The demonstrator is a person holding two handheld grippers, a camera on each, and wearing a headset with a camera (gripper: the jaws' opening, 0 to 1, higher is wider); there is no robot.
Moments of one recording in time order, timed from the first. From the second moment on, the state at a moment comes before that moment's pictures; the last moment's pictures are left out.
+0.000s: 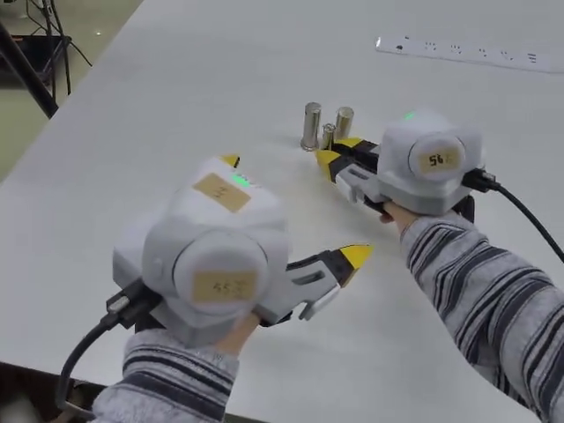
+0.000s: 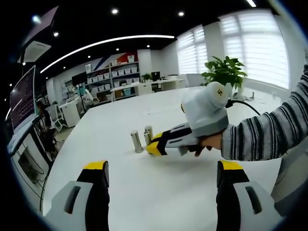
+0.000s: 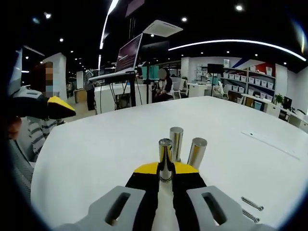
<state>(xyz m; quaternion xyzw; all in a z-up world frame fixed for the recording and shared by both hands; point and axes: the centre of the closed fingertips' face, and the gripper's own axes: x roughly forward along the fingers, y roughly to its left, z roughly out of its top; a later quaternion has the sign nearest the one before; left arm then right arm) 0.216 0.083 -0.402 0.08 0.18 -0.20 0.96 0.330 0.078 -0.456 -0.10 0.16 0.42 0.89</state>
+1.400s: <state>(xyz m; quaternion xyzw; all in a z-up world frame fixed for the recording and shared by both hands) 0.214 0.072 -0.397 0.09 0.17 -0.23 0.95 0.290 0.016 -0.475 -0.08 0.21 0.28 0.93</state>
